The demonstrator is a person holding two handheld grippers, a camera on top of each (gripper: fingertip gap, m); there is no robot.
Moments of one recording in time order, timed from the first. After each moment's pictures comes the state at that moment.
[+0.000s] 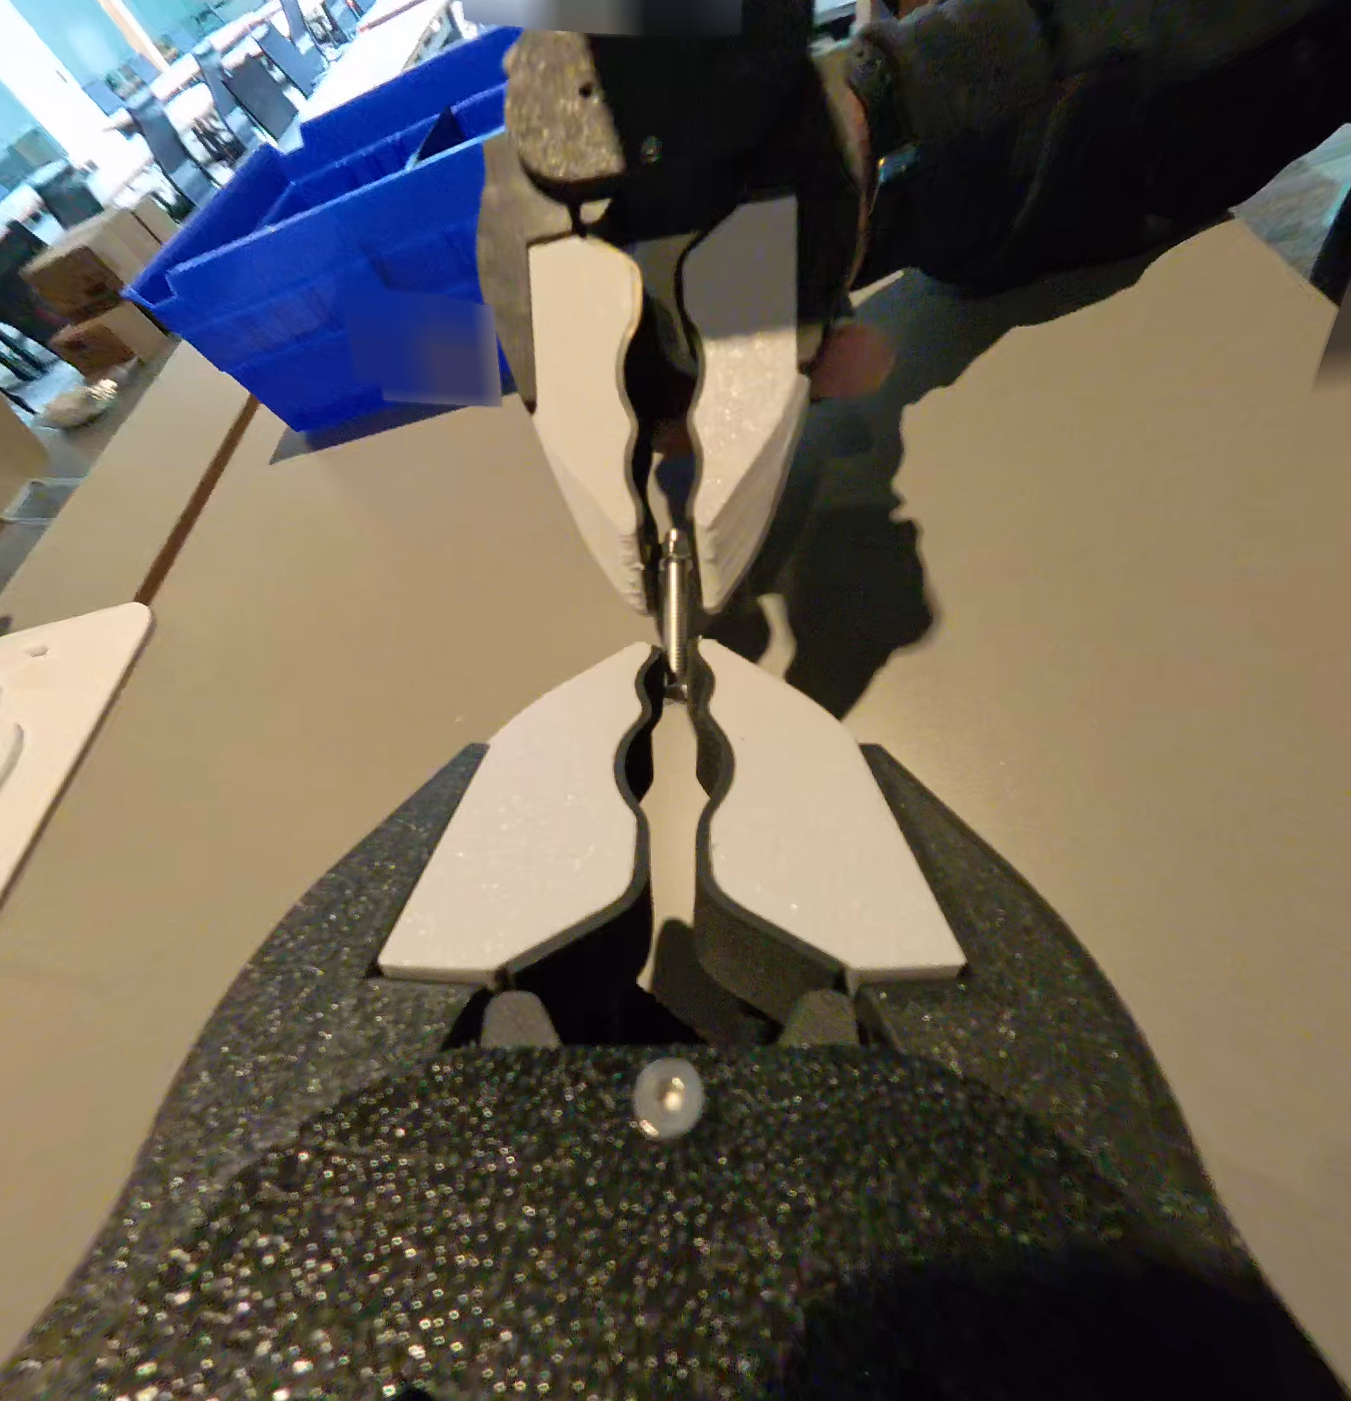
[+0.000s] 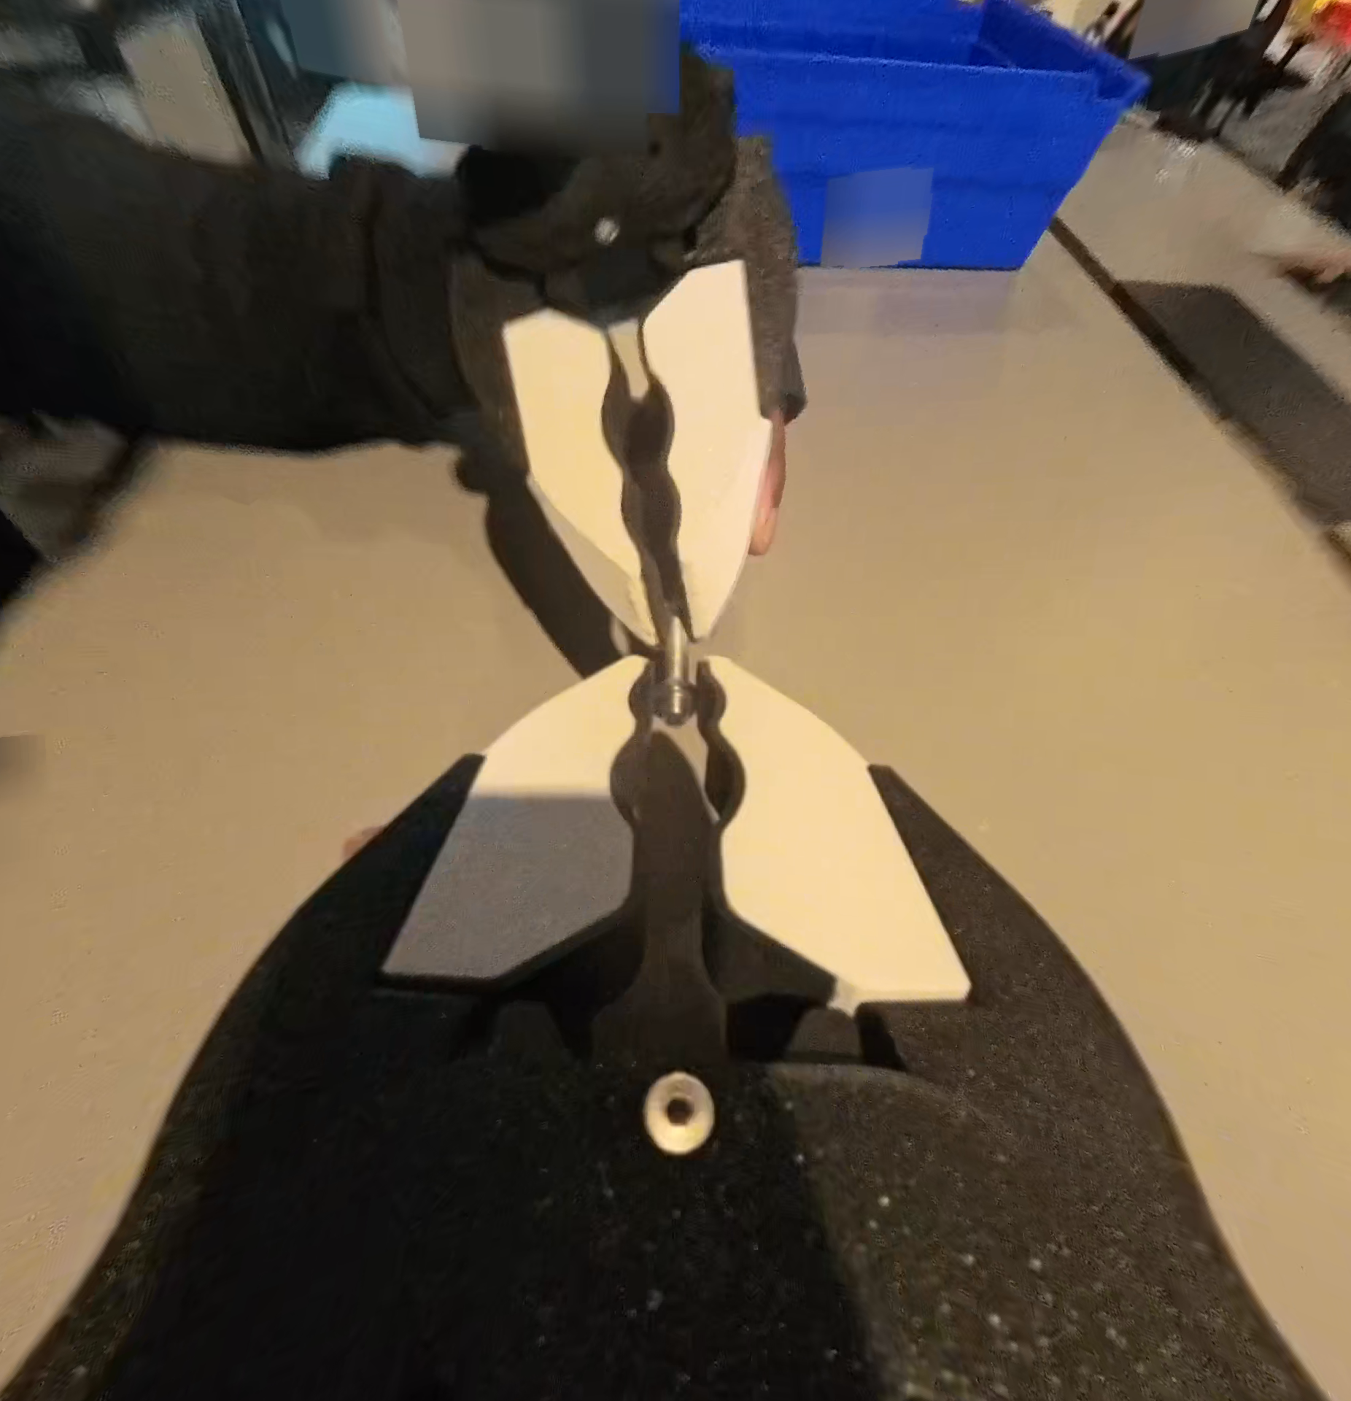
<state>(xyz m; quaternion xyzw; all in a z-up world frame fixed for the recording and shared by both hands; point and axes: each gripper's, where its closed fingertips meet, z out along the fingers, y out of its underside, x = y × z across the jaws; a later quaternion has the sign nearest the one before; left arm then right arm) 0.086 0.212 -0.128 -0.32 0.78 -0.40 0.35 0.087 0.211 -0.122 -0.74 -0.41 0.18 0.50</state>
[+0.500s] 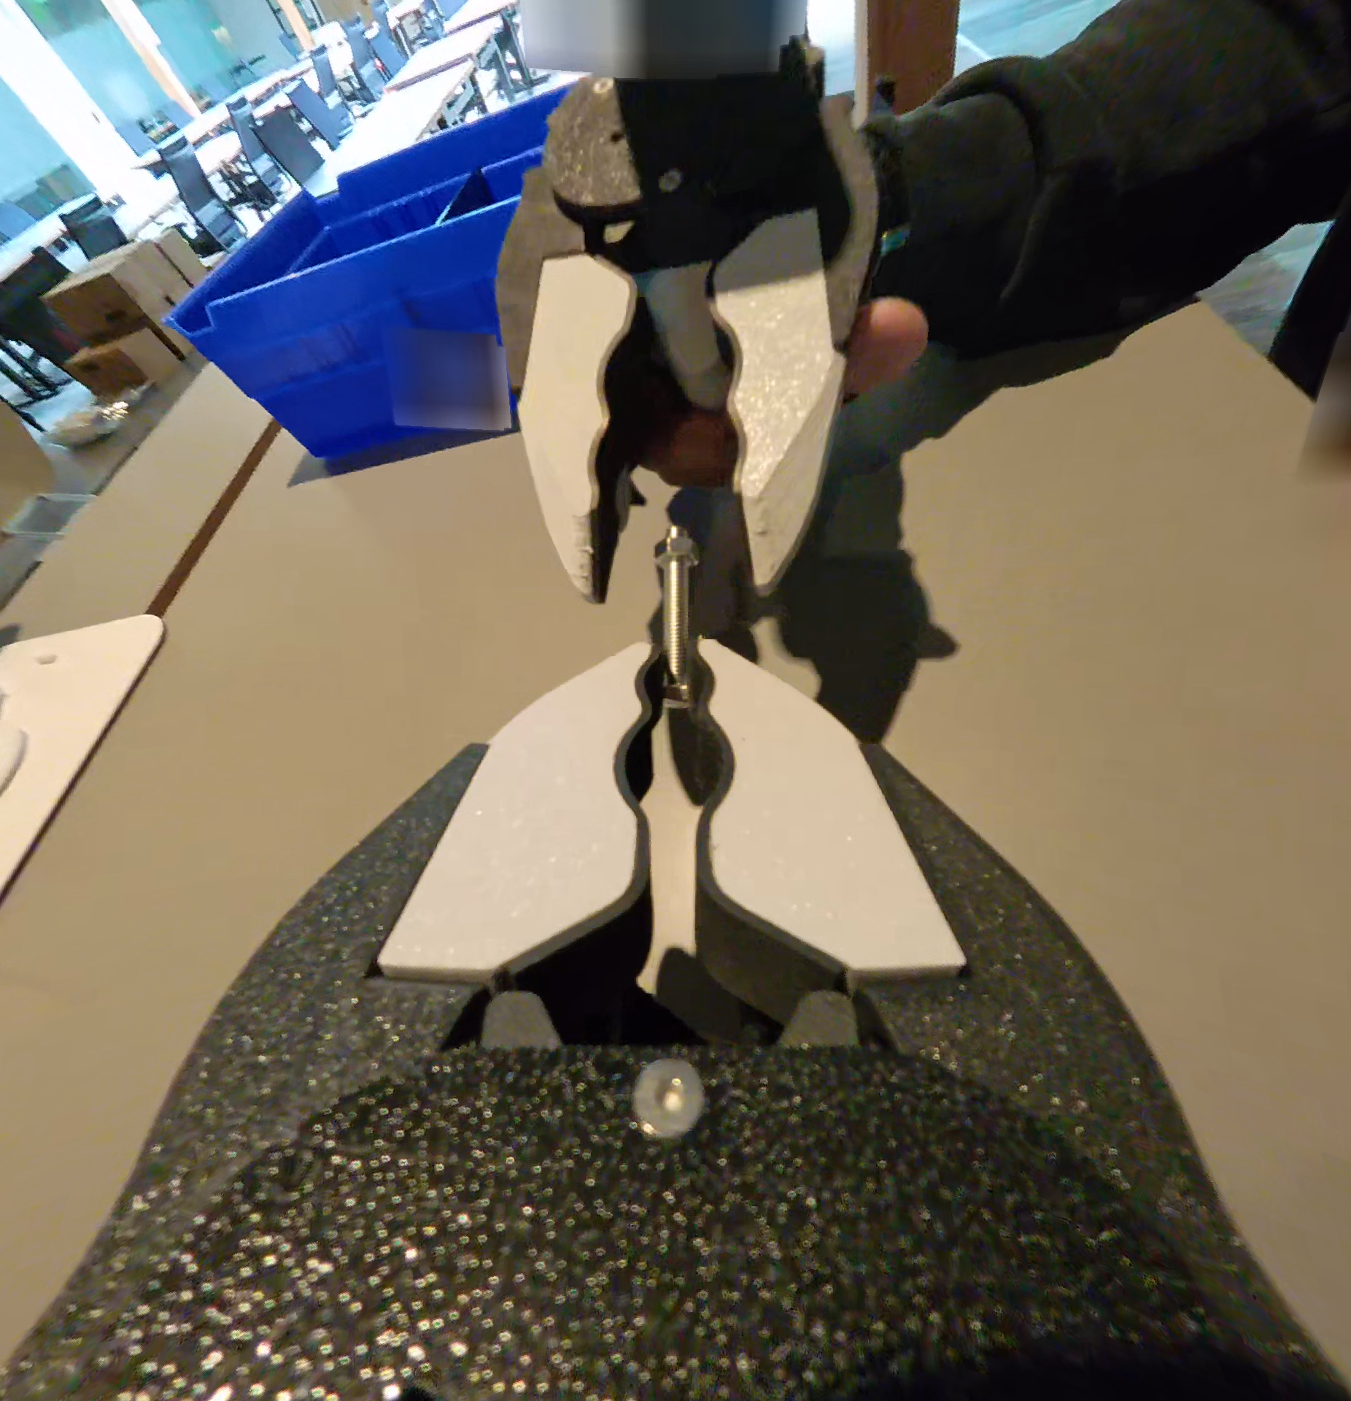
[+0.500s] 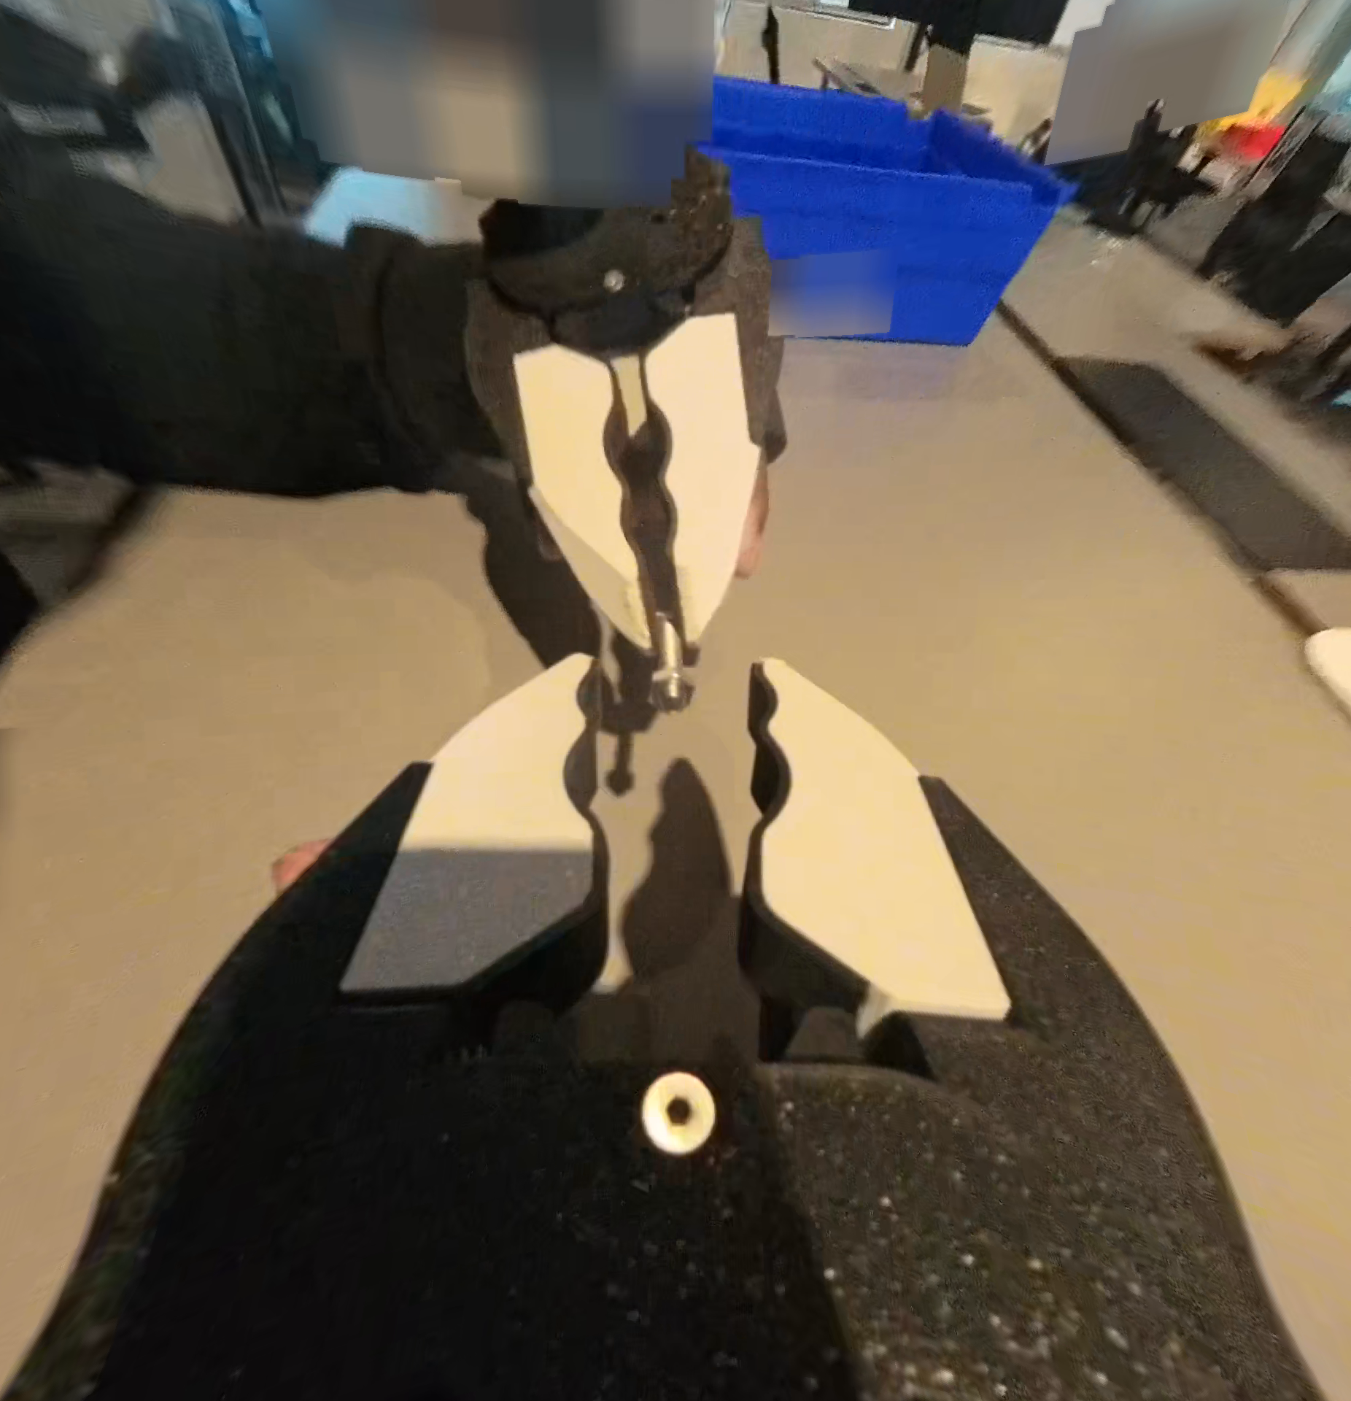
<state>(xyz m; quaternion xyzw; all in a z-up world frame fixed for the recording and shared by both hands) 0.085 0.214 -0.117 -0.33 0.76 -0.43 0.36 0.087 0.211 -0.107 -0.73 -0.38 0.21 0.53</state>
